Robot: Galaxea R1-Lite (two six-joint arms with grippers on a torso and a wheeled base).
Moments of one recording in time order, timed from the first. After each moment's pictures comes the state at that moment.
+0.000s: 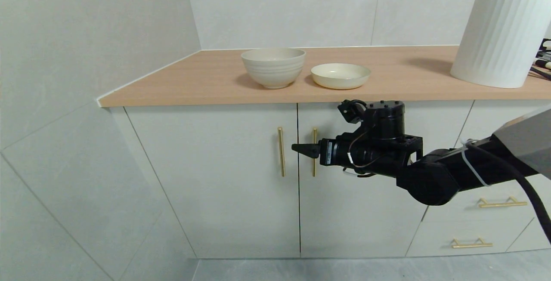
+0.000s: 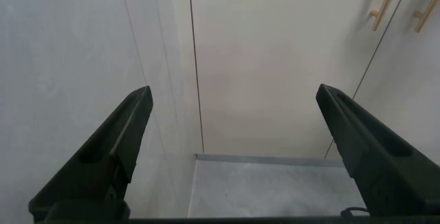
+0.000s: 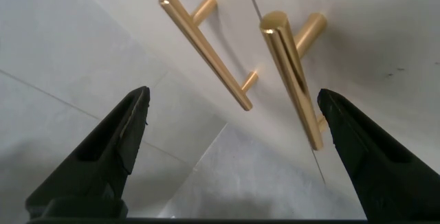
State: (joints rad) left arm 0.00 0.00 0.00 -0.01 0.05 -0.01; right arm 0.58 2.07 -1.18 -0.66 0.27 0.37
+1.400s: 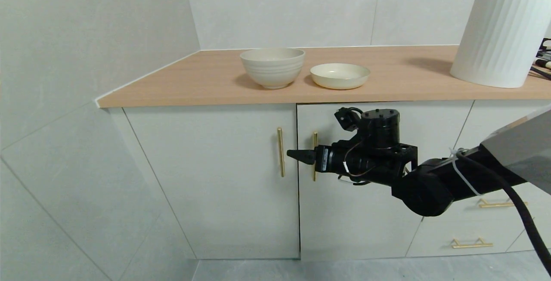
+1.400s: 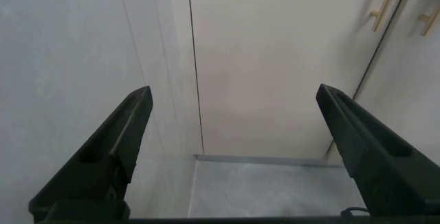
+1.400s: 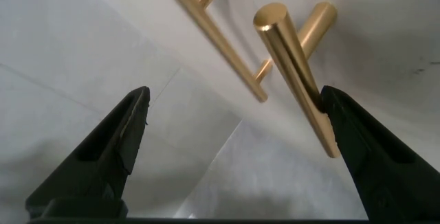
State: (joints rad) left arm 0.00 0.00 0.00 -0.01 0.05 -0.01; right arm 0.62 2.09 -1.13 -0.73 0.29 0.45
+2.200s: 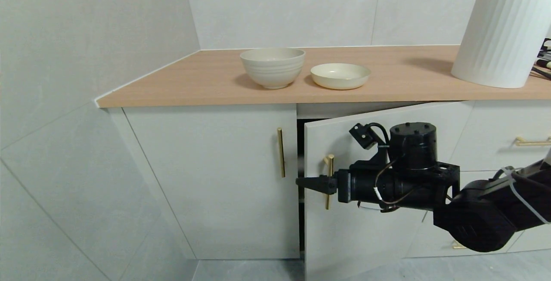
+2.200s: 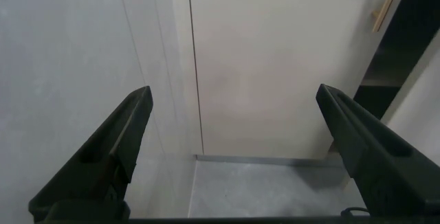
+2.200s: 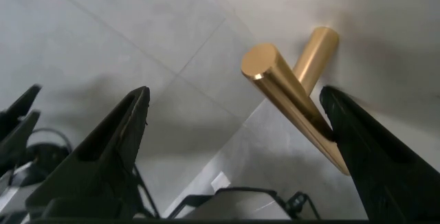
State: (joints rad) left arm 0.00 0.00 0.00 -0.01 0.05 -0.01; right arm 0.63 1.91 -0.83 -0.81 0.48 0.46
